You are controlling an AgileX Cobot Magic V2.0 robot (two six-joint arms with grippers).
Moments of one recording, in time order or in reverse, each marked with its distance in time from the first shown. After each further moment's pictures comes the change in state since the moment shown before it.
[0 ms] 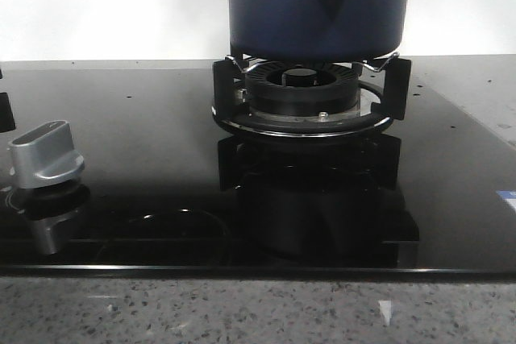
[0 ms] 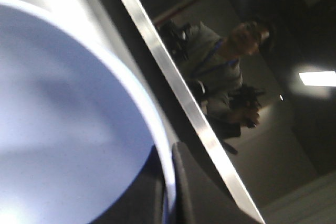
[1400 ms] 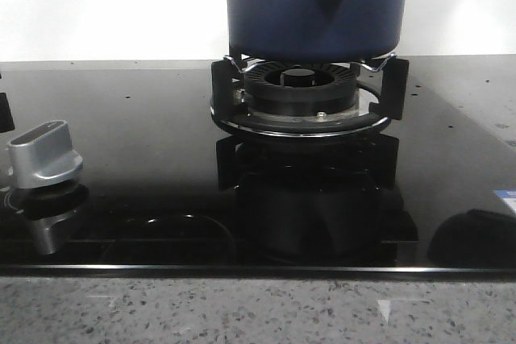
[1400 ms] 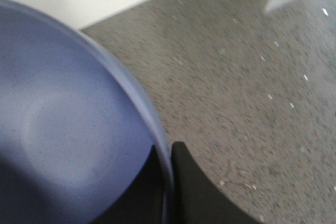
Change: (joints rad) left arm 0.000 0.000 0.000 -0.024 -0.040 0.002; right arm -0.602 -0.080 -0.013 1.306 1.121 0.086
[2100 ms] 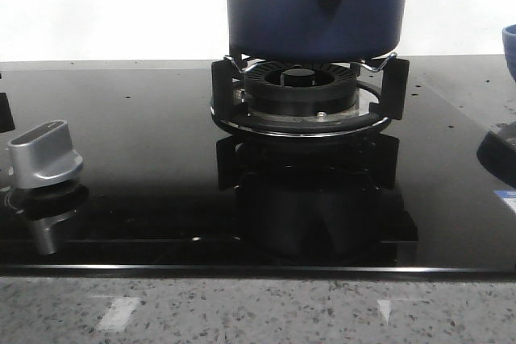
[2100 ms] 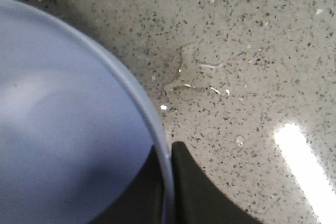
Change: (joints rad) left arm -0.134 0.006 0.001 -0.054 -0.101 0.004; right arm -0.049 0.000 0.489 0.021 -0.122 -0.002
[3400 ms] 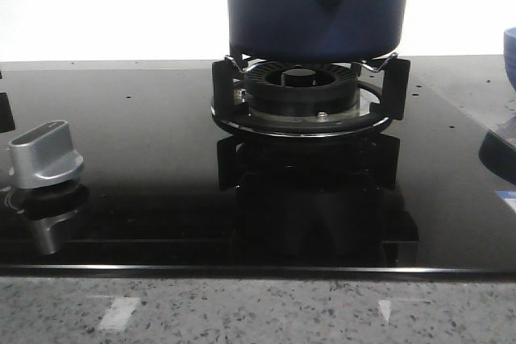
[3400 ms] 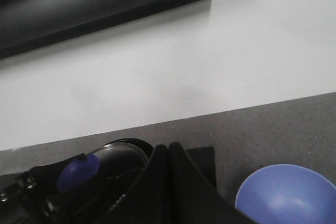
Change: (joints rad) left arm -0.186 0.218 0.002 -0.027 -0.257 0.002; right arm 0.291 -0.697 -0.109 0.151 -0.242 -0.085
